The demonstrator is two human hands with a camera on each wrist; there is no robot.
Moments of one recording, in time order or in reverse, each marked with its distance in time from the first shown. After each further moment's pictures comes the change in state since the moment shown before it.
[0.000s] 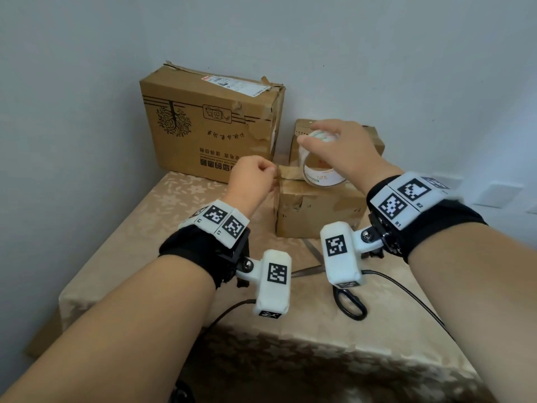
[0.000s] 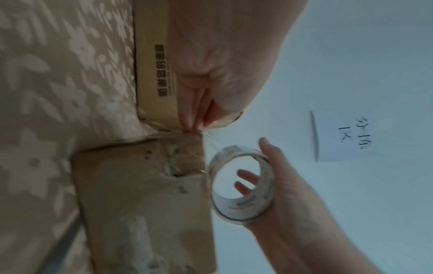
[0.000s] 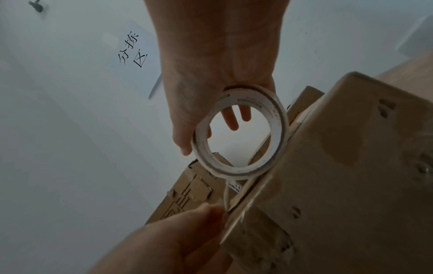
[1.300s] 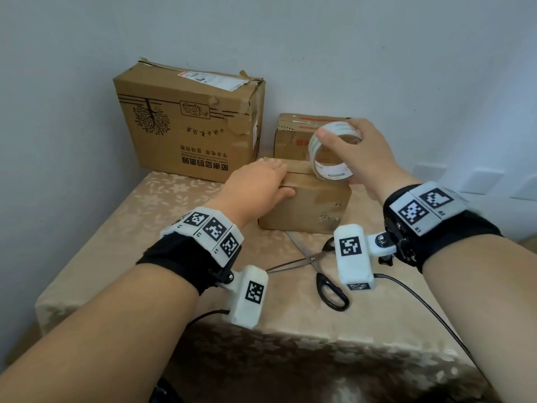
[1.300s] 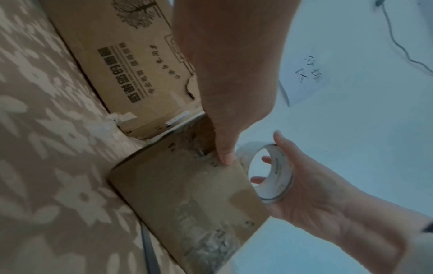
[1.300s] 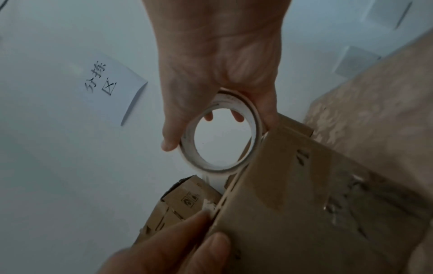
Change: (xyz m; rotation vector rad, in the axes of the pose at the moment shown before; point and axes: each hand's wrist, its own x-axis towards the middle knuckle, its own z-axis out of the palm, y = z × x) left_hand -0.009 0.013 0.017 1.054 -0.321 0.556; right_hand -0.018 0.046 -0.026 0.212 0.129 0.232
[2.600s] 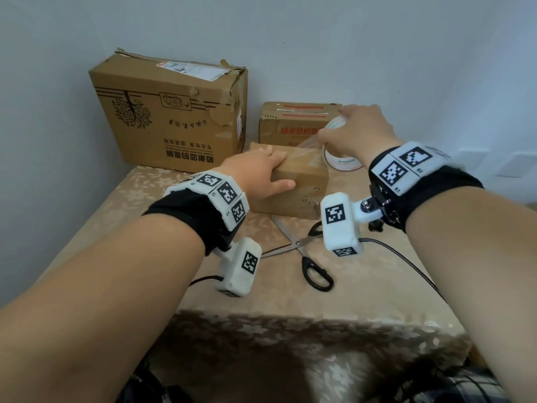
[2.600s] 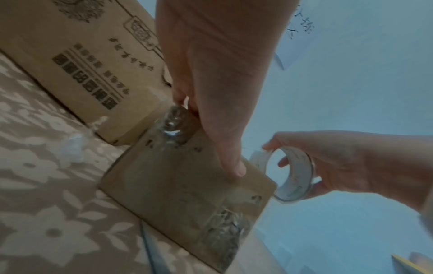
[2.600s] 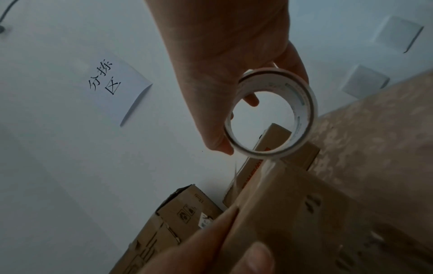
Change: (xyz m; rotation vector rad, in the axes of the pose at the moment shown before) left_hand 0.024 0.010 -0.001 -0.032 -0.220 -0.024; right_hand 0.014 -0.005 -0.021 -0.574 0.004 0.120
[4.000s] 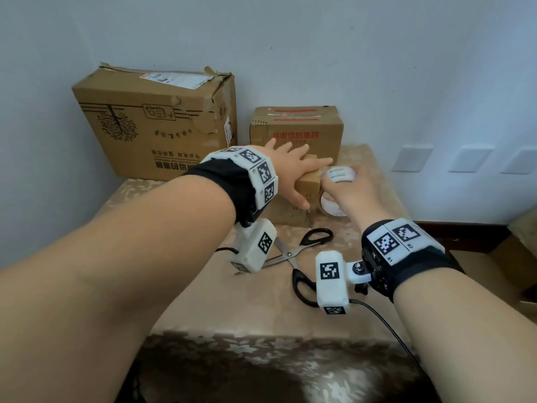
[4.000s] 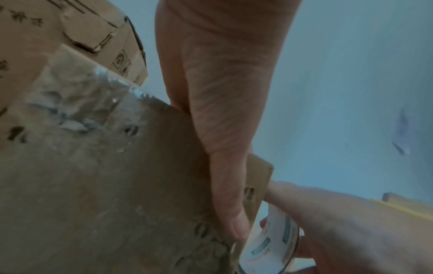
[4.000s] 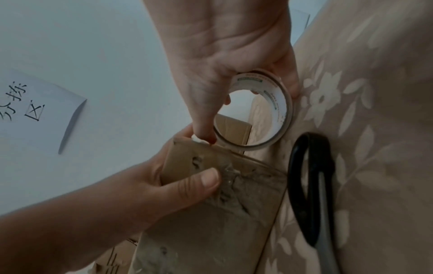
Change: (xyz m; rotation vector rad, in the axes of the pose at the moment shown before) left_hand 0.052 0.043 -0.022 0.281 -0.155 0.204; right_hand -0.015 0.068 0.067 0.578 -0.011 0.266
